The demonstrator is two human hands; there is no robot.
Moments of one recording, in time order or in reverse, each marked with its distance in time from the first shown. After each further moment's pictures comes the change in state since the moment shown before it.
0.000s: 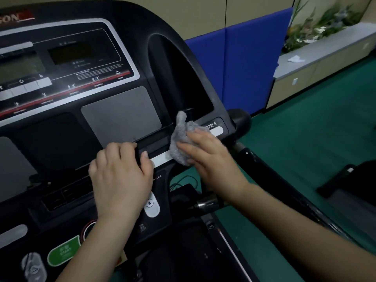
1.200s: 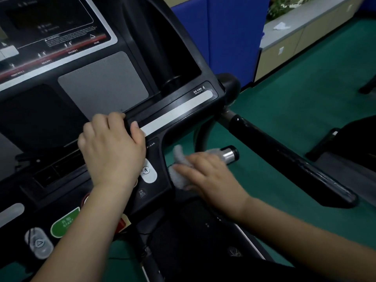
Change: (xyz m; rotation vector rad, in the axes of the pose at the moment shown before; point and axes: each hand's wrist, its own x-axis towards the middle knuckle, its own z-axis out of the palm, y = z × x) left_hand -0.001 -0.006 0.003 0.010 0.027 0.071; right_hand -0.102 -0.041 0.025 -0.138 -0.154 0.012
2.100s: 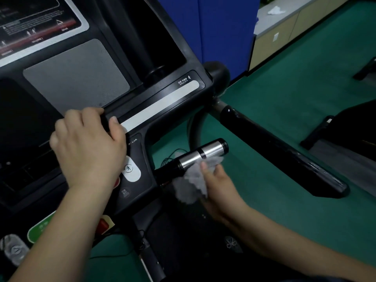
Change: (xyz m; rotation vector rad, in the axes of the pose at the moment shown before) left_hand 0.000 0.001 0.001 -0.015 0.021 -0.011; right_hand -0.019 -0.017 -0.008 1.458 0.164 1.272
